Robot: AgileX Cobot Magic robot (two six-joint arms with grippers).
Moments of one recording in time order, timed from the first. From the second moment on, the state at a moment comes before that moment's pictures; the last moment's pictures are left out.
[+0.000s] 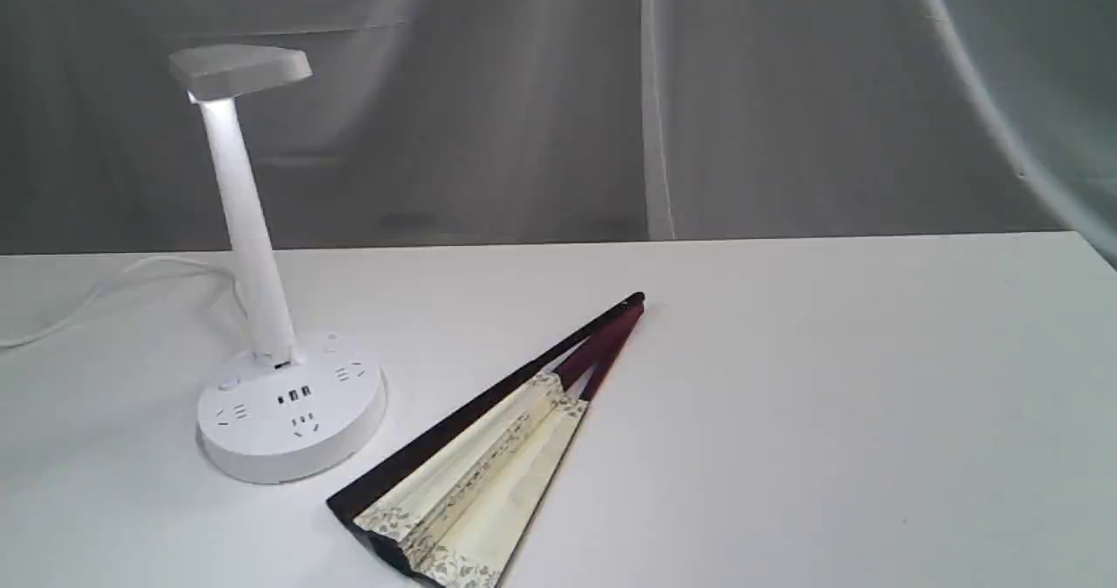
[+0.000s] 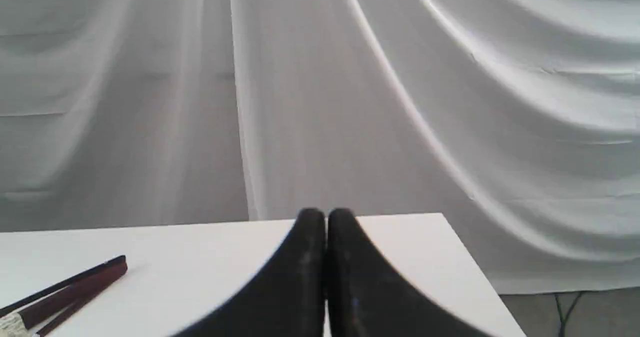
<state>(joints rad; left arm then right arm) -0.06 0.00 -0.49 -0.02 0.62 -0.12 -0.06 0.01 -0.31 -0.09 0.40 0.08</state>
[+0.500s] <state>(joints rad) -0.06 0.30 -0.54 -0.04 0.66 -0.11 -0.06 0.35 -0.41 0.03 0.45 0.08</state>
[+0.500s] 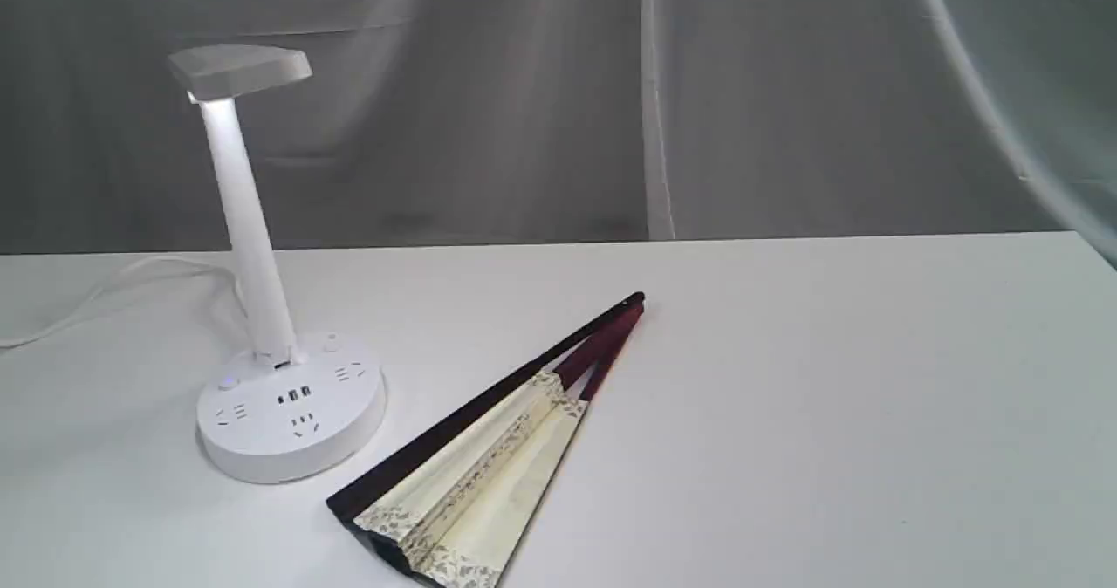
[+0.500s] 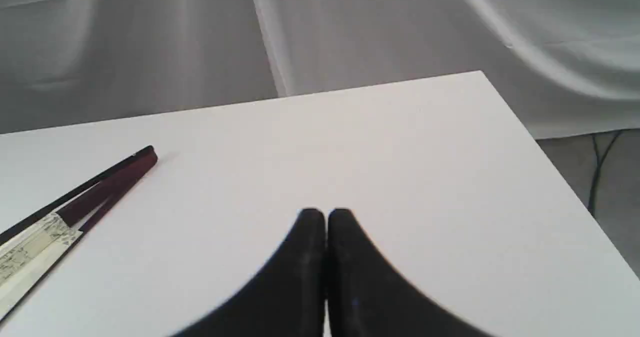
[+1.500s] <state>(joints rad) -0.06 1.09 -0.71 -0.41 0.58 0.30 -0.06 1.22 -0.79 0.74 0.51 -0.55</state>
